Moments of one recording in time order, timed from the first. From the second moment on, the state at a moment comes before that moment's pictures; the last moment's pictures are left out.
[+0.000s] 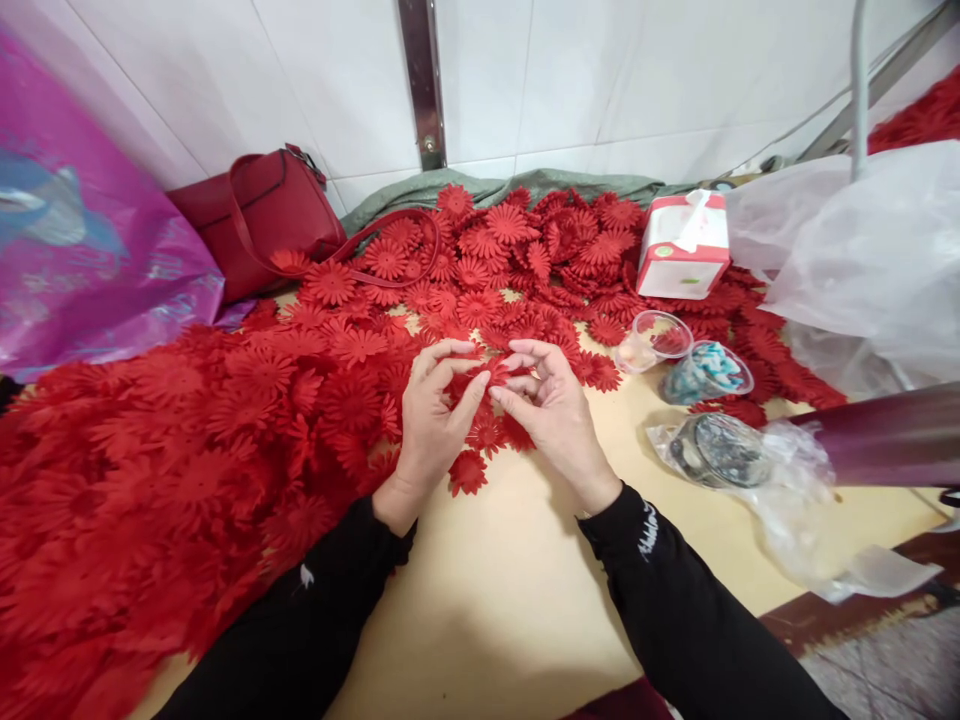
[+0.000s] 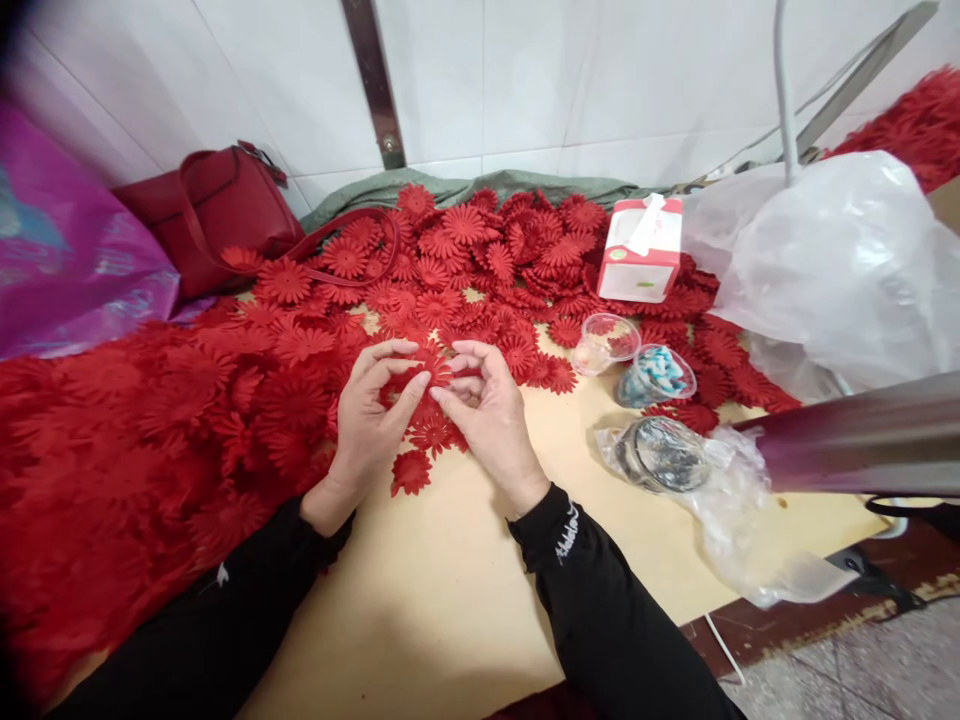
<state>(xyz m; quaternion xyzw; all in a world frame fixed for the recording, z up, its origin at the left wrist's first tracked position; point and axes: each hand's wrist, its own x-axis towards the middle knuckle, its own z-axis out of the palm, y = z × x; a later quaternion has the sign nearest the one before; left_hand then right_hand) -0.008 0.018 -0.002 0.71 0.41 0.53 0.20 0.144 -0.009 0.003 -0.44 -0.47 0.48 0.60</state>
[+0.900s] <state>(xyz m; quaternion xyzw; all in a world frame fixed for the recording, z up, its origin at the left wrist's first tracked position) -0.020 0.021 0.007 0.56 0.48 0.67 0.01 0.143 -0.013 0.005 -0.46 -0.56 0.35 0.60</state>
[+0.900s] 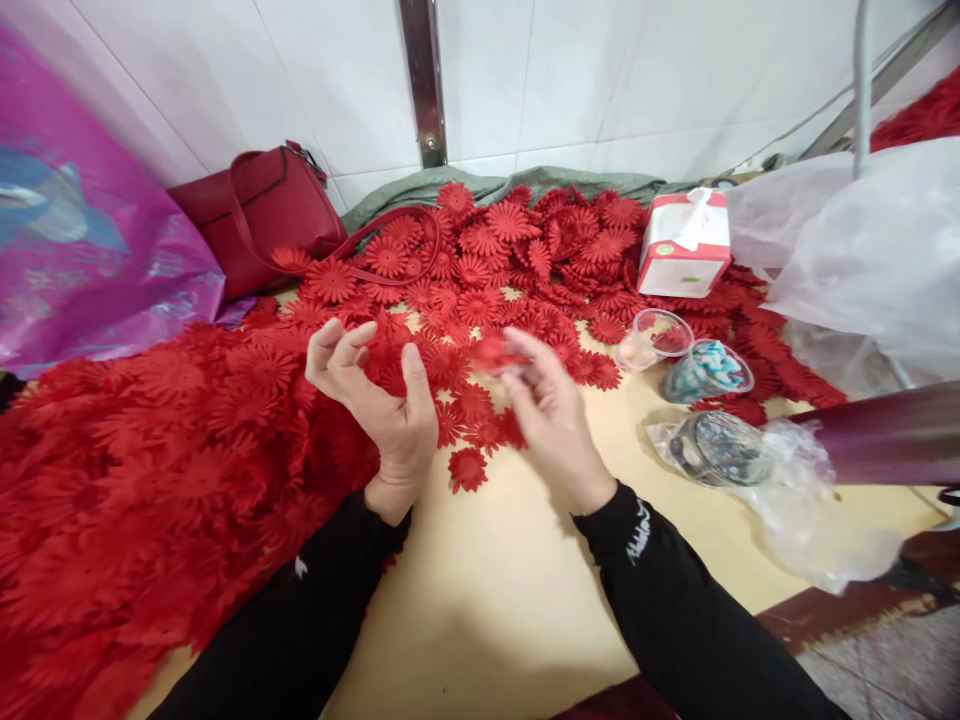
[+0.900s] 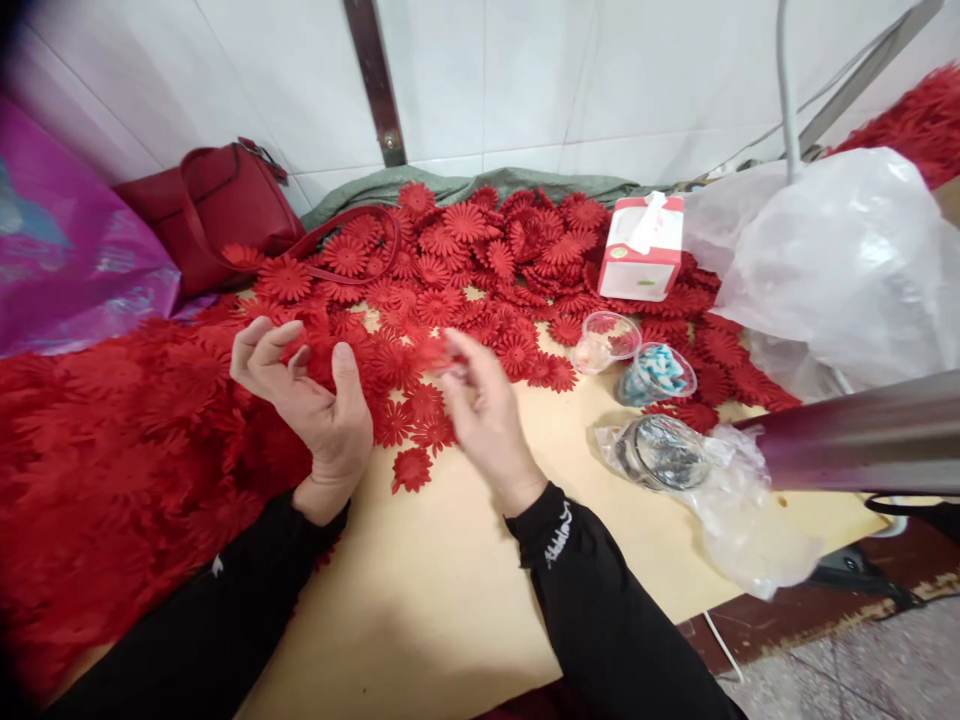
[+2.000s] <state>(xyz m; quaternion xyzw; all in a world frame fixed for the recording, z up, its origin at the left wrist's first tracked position) -0.009 0.022 -0.011 0.72 0.42 0.49 0.26 0.159 -0.007 0.007 -0.52 -0.57 0.31 0.55</state>
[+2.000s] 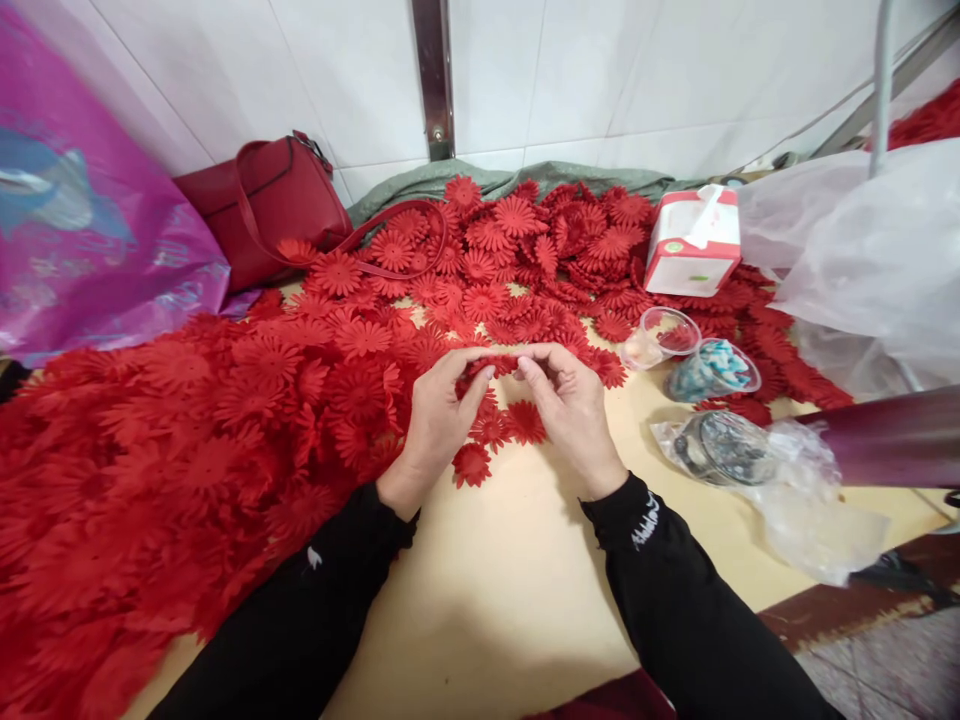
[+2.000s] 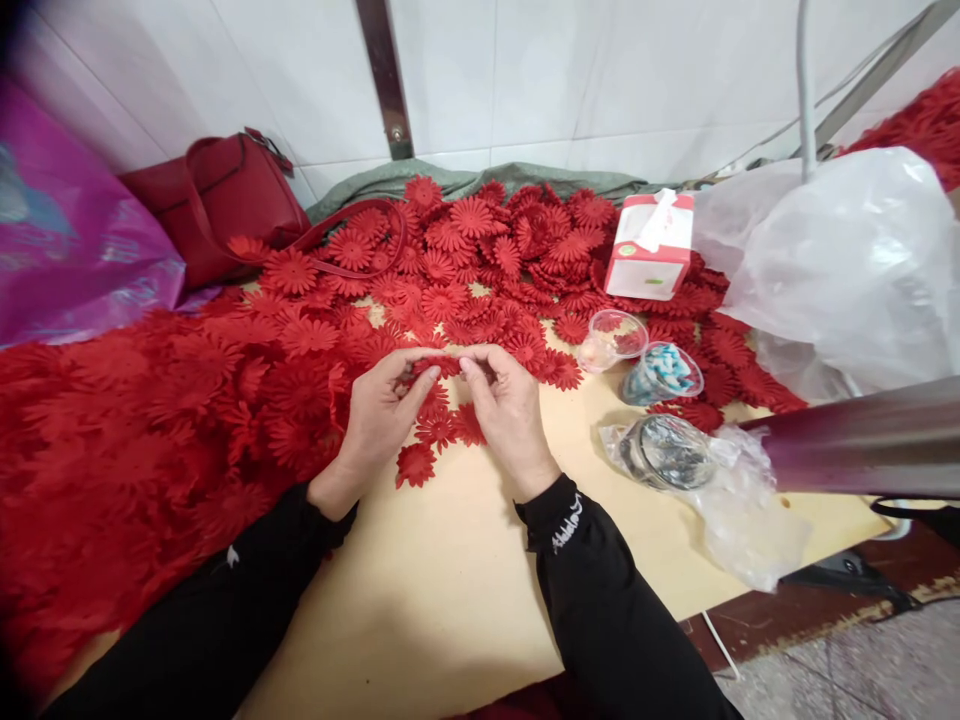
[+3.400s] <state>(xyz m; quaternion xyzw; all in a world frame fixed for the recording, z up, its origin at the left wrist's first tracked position) -0.016 0.019 0.001 0.68 0.43 0.58 0.11 0.177 -0.011 0.017 -0.50 -0.67 0.32 0.45</state>
